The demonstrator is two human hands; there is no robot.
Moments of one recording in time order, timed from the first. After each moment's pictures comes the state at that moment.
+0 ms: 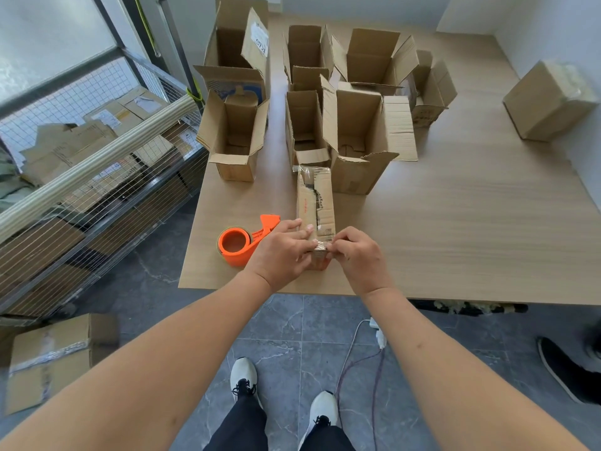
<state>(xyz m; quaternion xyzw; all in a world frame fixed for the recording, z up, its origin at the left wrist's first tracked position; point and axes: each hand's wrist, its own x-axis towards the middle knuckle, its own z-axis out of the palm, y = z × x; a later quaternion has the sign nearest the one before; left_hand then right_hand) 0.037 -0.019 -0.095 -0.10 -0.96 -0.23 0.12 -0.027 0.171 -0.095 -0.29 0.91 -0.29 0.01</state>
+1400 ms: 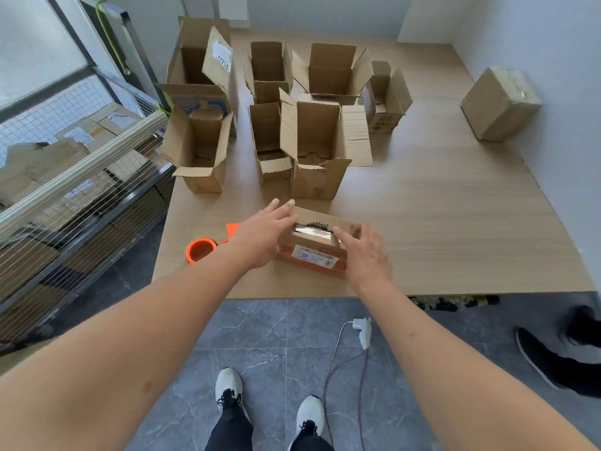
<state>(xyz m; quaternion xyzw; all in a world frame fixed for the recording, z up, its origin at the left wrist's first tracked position) -0.024 0.000 -0.066 -0.07 -0.98 -0.15 -0.10 -0.049 0.235 -0.065 -0.13 0.98 -0.08 0.11</state>
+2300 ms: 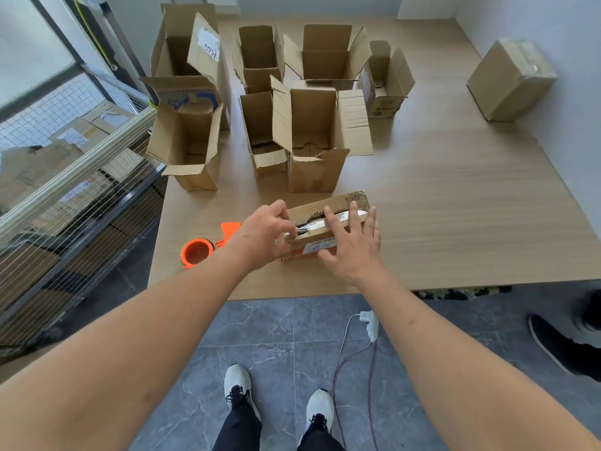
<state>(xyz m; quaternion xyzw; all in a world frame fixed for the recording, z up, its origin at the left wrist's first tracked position) -0.024 0.008 -0.063 -0.10 -0.97 -0.21 -0.03 -0.072 0.222 -0.099 -0.17 0.97 -0.08 0.15</state>
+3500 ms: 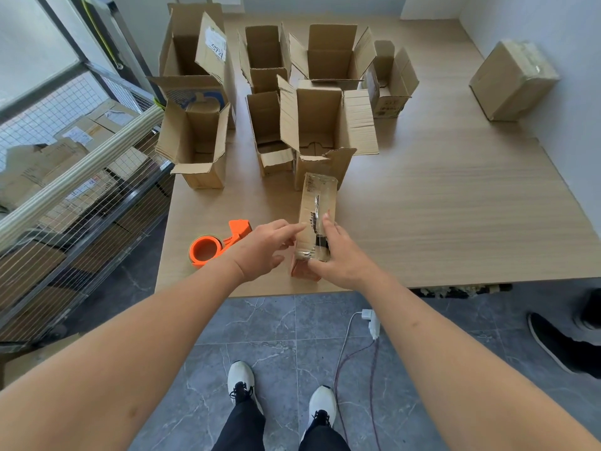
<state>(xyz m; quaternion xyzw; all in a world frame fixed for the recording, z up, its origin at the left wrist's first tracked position) 0.000 -0.008 -0.074 -0.15 -0.94 -0.28 -0.08 -0.052 0.208 -0.088 -0.19 0.89 -0.30 0.28</state>
